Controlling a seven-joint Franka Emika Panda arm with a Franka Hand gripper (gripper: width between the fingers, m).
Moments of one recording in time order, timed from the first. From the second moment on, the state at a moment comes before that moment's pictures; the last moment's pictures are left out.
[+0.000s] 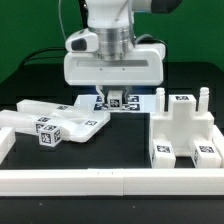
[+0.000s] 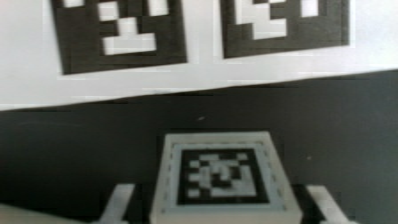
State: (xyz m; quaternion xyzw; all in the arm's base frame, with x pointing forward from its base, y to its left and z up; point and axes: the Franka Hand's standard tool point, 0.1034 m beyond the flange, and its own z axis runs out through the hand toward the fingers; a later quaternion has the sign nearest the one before) arm 0.401 -0.020 0.027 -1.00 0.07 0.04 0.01
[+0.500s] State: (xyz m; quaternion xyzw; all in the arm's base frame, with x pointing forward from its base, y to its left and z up) arm 0.400 -0.006 0.008 -1.00 0.06 0.03 0.00
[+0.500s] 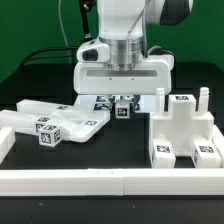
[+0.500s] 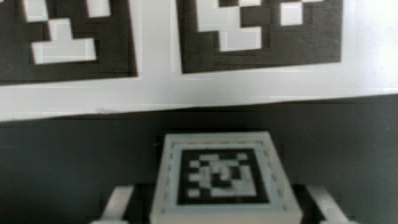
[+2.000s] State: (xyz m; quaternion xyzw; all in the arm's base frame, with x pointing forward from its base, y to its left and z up) arm 0.494 -0.128 0.066 -1.00 -0.01 0.03 0.04
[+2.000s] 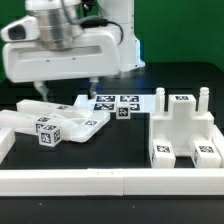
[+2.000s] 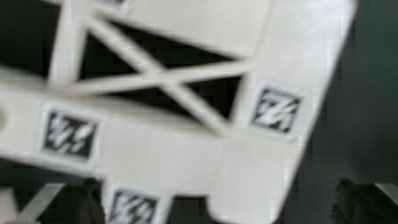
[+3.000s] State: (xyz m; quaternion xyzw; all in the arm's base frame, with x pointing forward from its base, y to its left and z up) arm 0.518 -0.146 0.047 -1.00 0.03 0.02 0.04
